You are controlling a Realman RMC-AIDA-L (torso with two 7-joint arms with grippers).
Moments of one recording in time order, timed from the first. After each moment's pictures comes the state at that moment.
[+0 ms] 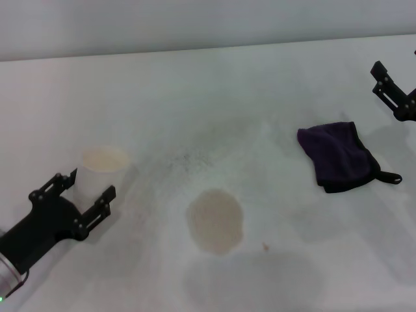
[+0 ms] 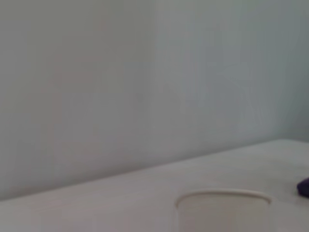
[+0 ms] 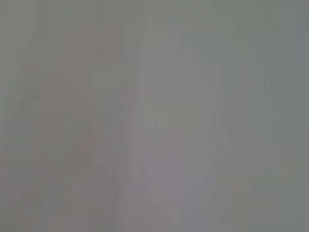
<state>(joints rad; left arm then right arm) -0.34 -2.09 1.07 0.06 1.12 1.31 -0.49 0.34 2.01 -0.53 0.01 2.03 1.50 -2.86</state>
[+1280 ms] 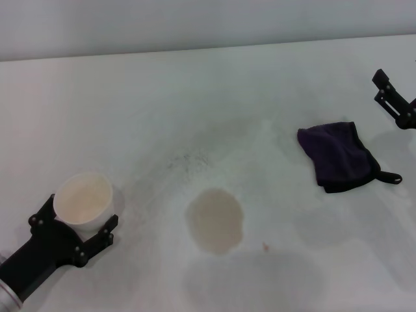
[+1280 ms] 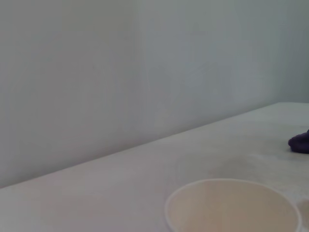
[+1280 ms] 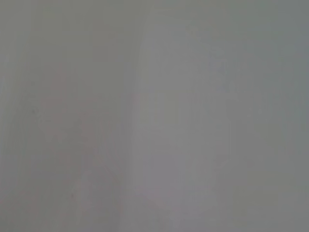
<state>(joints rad) -0.30 -2.09 1.06 -0.01 1.11 1.31 -0.28 0.32 2.01 -0.53 0.02 2.02 1.52 -2.86</state>
